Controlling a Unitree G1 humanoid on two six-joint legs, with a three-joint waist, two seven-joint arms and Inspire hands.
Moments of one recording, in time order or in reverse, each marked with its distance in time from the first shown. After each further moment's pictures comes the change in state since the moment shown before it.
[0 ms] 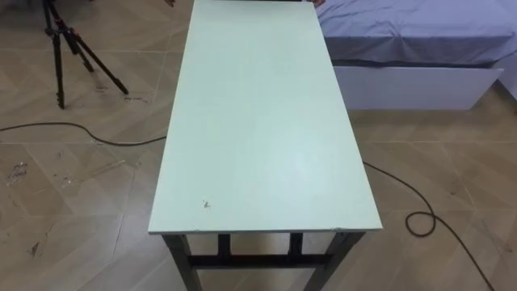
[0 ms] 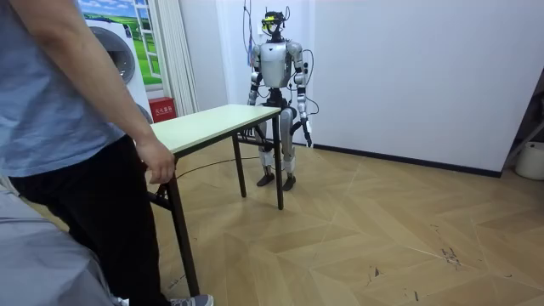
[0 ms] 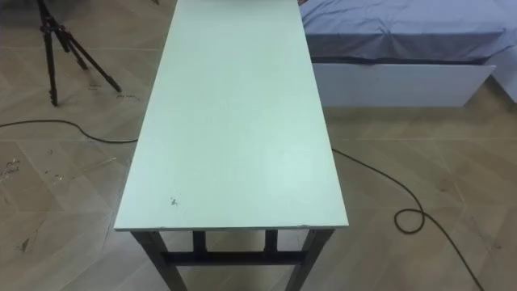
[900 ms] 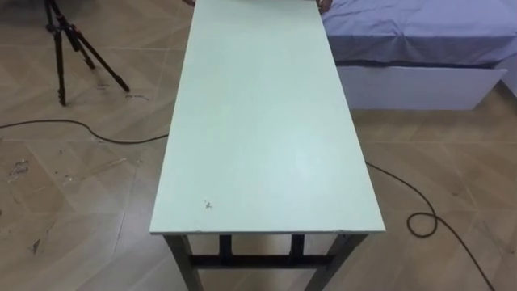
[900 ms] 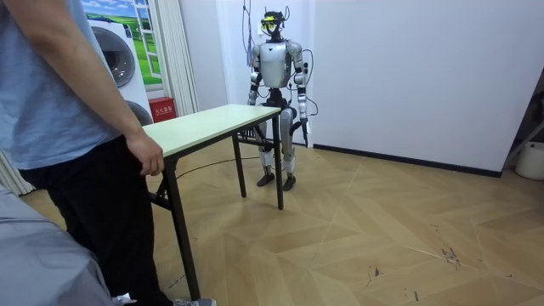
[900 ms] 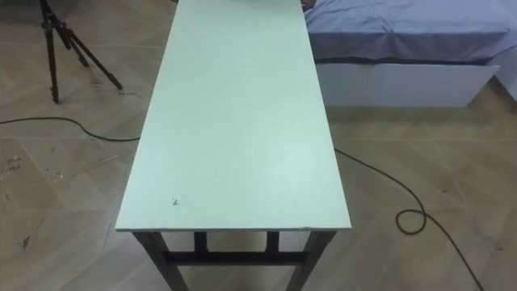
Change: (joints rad) left arm -0.022 0.007 -0.001 0.037 -0.228 0.002 -0.142; right arm 0.001 -0.002 0.012 0.003 0.062 0.002 0.115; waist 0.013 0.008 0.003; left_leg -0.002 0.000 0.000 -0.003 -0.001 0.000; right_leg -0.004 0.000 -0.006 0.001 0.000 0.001
